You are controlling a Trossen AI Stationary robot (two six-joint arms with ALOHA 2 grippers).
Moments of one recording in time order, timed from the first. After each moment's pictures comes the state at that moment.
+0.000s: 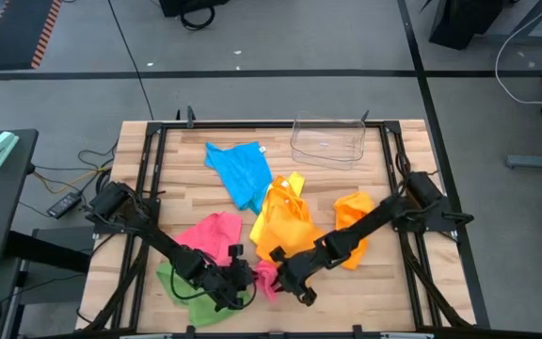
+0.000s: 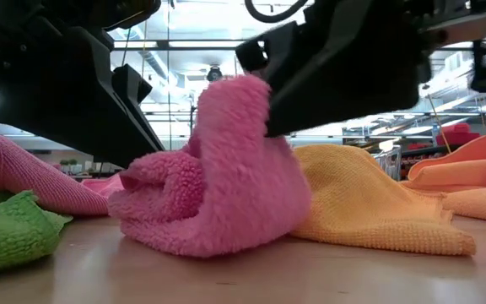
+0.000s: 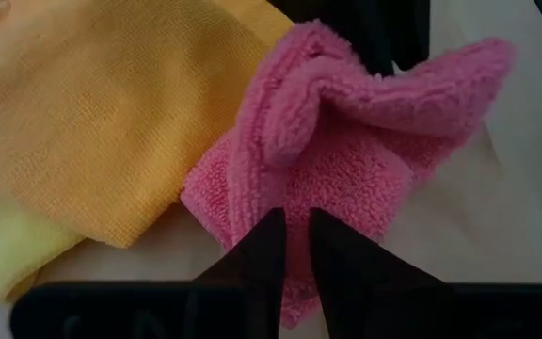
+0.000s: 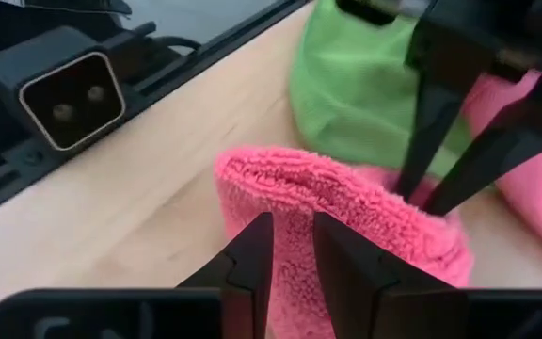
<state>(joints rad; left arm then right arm) -0.66 1.87 0.97 0.06 -0.56 -0.46 0.45 1.97 1.08 0.26 -0.05 -0.26</state>
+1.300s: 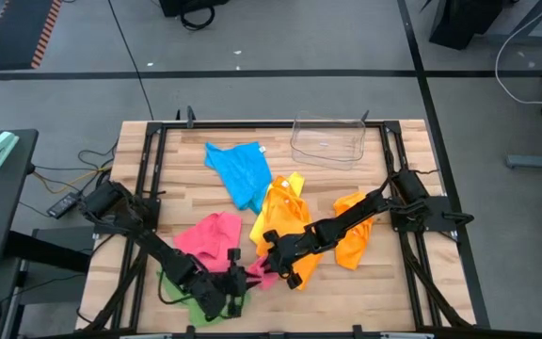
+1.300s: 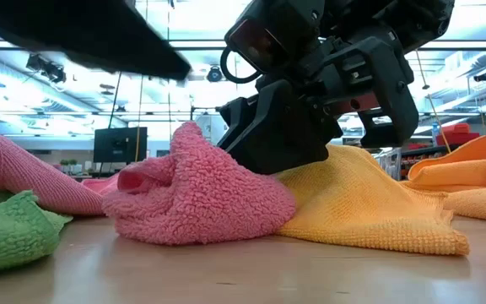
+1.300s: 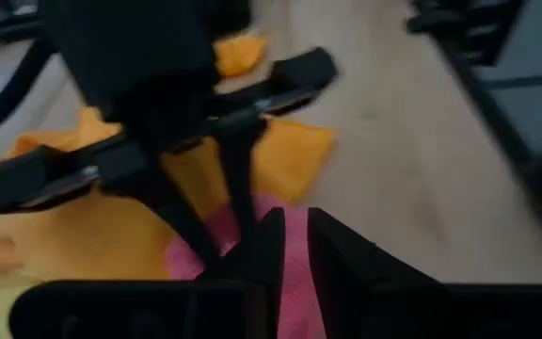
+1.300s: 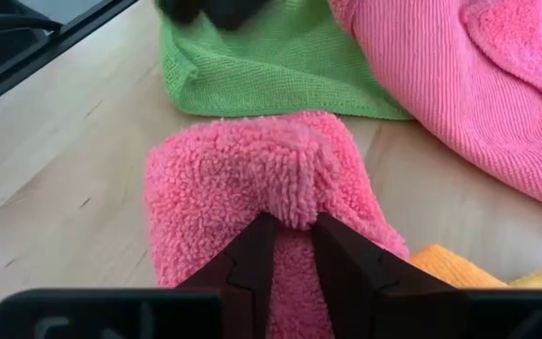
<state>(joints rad) -0.73 1.83 0.98 0.20 -0.75 -0.32 0.33 2.05 1.09 0.32 -0.06 -0.14</state>
